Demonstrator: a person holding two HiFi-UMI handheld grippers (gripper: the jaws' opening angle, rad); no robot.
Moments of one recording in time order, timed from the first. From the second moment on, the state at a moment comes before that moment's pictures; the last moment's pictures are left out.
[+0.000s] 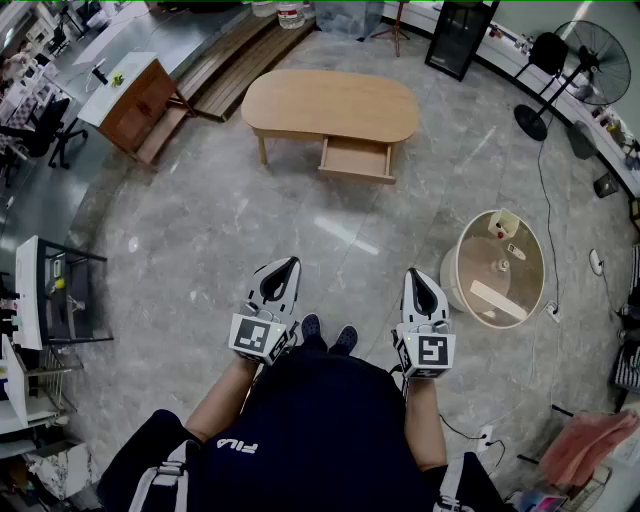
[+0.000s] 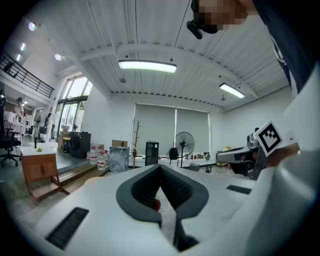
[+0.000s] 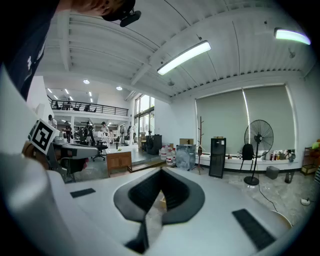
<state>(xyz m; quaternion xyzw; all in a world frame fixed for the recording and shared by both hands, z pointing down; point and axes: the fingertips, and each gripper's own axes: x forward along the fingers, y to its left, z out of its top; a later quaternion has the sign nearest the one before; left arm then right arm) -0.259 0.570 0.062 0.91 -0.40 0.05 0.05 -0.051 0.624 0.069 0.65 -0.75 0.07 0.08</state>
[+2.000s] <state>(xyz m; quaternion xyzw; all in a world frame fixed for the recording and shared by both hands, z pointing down) -0.240 0.570 0.065 0.88 -0.46 0.03 0.05 -0.001 0.618 0.089 0.62 -0.77 0.09 0.04</state>
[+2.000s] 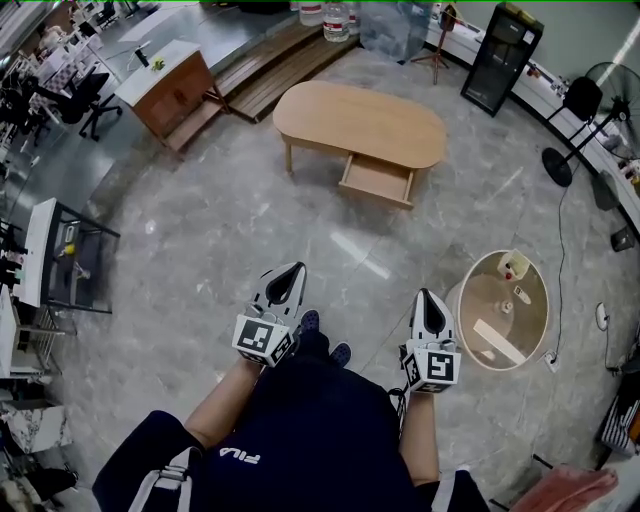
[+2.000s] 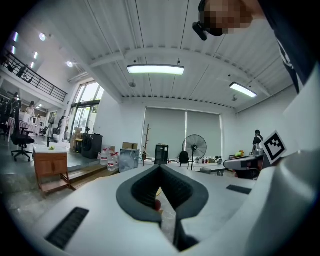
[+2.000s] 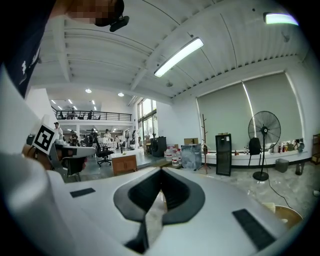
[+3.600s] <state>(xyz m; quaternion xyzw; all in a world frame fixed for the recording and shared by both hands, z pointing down) -0.235 0.162 0.086 0.90 -0.43 0.02 0.05 0.025 0.226 0.090 0.66 -0.74 0.09 0.05</state>
